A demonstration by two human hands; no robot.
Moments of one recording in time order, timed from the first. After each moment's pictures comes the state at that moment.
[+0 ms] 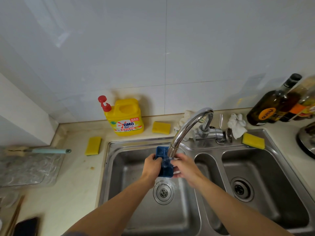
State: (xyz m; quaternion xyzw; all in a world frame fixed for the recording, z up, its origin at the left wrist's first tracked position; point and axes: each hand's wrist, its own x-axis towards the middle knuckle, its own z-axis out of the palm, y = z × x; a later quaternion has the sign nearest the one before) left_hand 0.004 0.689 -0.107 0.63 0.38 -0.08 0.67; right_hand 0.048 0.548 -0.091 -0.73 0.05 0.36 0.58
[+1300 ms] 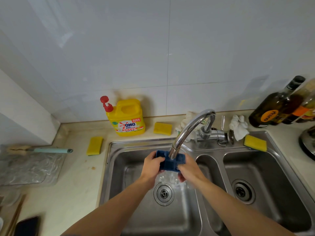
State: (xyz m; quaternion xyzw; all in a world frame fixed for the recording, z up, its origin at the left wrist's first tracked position) left_hand 0.002 0.693 -0.102 0.58 0.35 -0.05 0.73; right_hand 0.050 0.544 -0.093 -0.81 0.01 0.32 0.49
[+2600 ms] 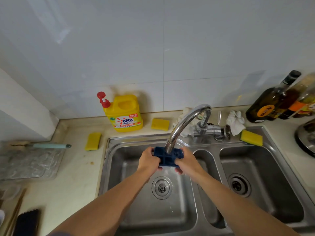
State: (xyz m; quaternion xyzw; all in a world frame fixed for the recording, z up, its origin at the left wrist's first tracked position) left_hand -0.003 0.692 -0.080 0.72 0.34 -0.07 0.60; right_hand 0.053 0.534 -0.088 -0.77 -0.04 0.32 0.54
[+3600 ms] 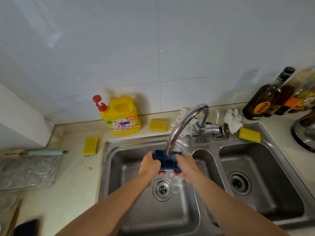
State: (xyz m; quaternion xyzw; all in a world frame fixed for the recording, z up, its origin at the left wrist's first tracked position) left_hand -0.004 0.689 -0.085 0.69 0.34 -0.11 0.63; right_hand 0.052 0.553 -0.119 -0.68 0.21 0.31 0.62
